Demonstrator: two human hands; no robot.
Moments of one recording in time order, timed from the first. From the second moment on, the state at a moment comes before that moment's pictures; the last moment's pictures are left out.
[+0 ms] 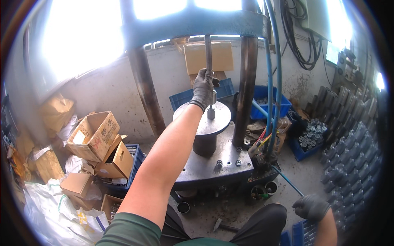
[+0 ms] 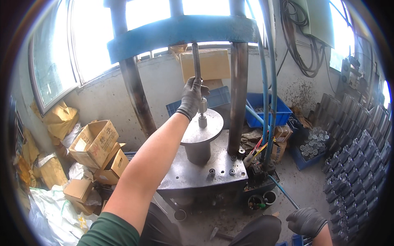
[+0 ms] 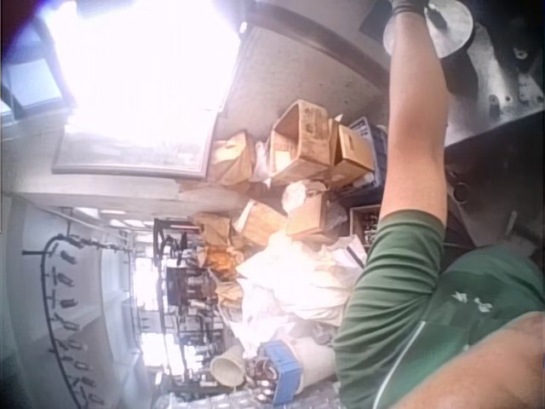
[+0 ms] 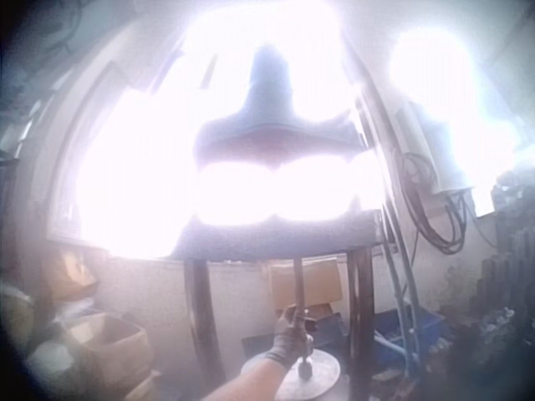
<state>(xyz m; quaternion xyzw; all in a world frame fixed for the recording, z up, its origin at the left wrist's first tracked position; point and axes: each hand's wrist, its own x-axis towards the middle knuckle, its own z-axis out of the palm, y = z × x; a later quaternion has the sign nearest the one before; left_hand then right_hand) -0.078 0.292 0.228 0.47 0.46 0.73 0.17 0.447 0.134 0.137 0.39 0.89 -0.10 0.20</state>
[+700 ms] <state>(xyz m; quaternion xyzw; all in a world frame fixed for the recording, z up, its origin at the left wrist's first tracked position) -0.089 0.286 0.233 0.44 0.40 0.75 0.29 0.453 0.135 0.127 0.41 0.90 -0.12 0.12</state>
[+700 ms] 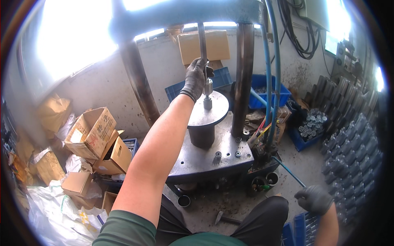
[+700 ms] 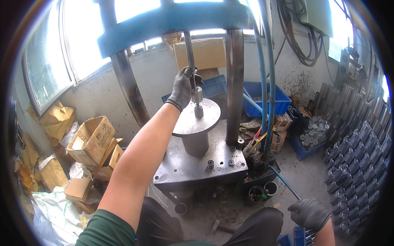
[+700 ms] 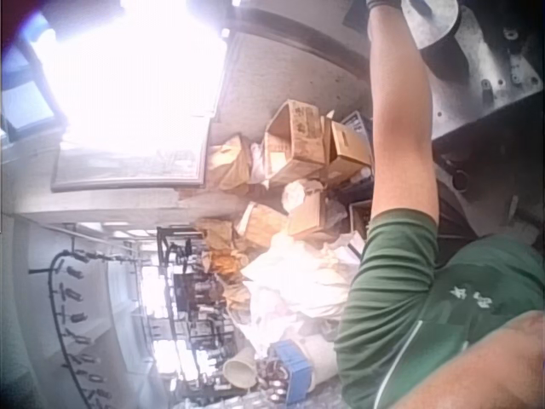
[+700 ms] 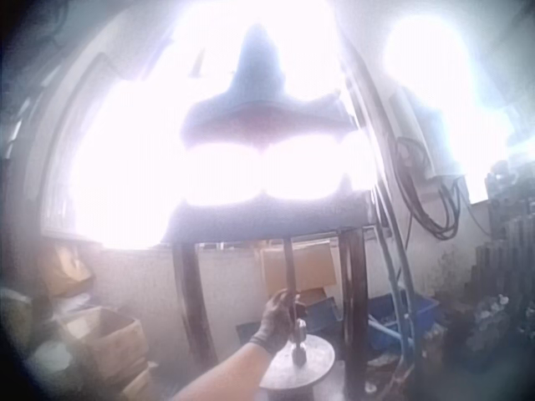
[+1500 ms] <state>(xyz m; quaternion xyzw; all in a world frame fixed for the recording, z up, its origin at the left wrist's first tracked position) -0.088 0.285 0.226 0.46 0.43 0.73 0.26 0.451 0.134 0.132 0.46 0.88 -0.14 -0.06</state>
